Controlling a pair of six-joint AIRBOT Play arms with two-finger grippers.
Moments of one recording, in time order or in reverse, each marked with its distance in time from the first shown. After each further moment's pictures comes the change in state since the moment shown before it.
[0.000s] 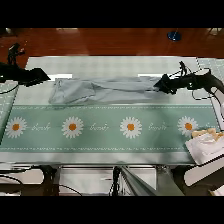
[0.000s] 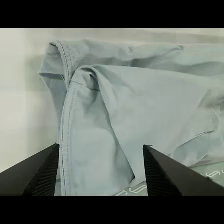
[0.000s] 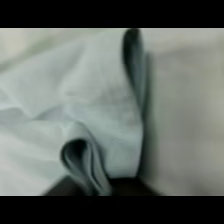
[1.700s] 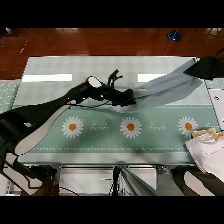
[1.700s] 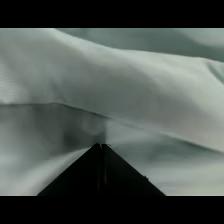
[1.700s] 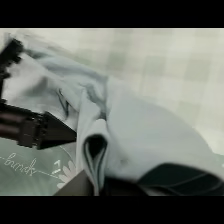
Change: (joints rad) left arm -0.922 -0.293 0.013 -0.639 0.278 -0.211; right arm 0.030 0.802 0.045 -0.308 0.396 0.081
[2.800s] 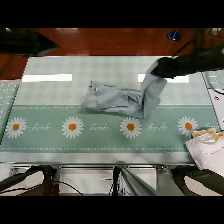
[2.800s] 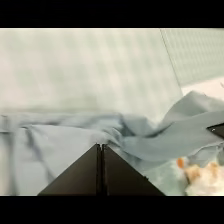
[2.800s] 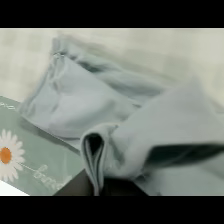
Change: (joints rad) left arm 0.819 0.595 0.147 0.267 -0.462 0.103; right arm 0.379 -0.194 0.000 -0.061 -0.256 0.196
